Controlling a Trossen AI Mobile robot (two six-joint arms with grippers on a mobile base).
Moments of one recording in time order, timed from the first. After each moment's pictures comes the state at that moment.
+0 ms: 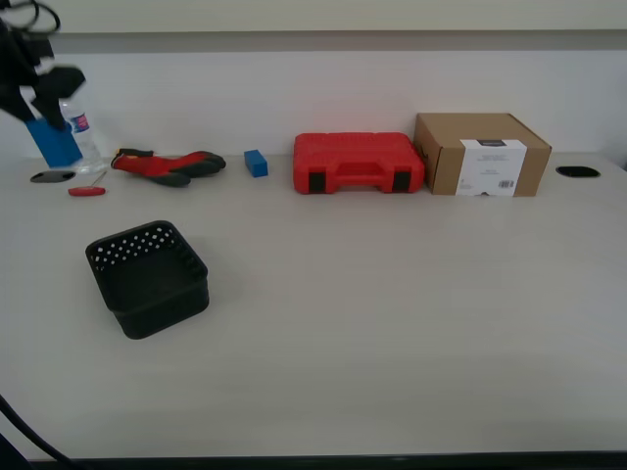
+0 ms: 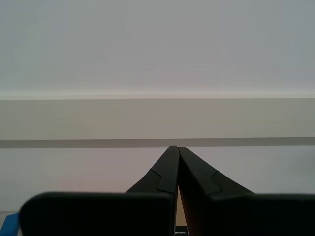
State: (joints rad) arm 0 0.00 1.05 0.52 0.60 0.00 0.00; arm 1 0.39 2.42 2.12 -0.93 0.11 0.46
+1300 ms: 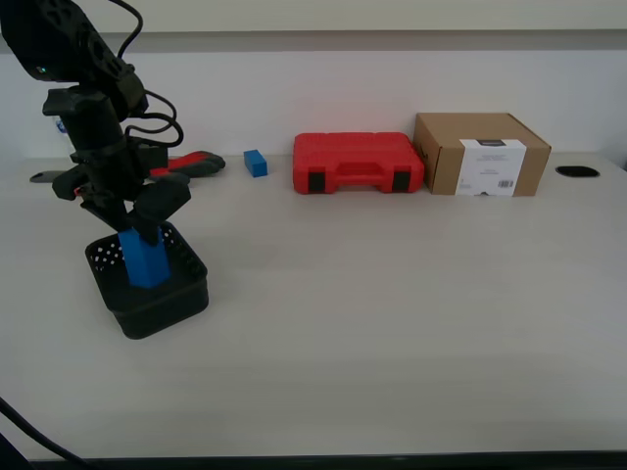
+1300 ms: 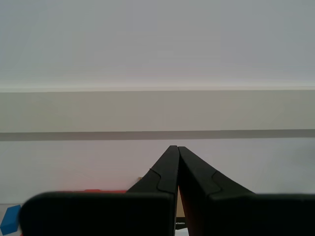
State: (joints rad) arm 0 0.00 1.05 0.52 0.57 0.00 0.00; arm 1 0.00 2.08 1.02 -0.40 0.04 0.36
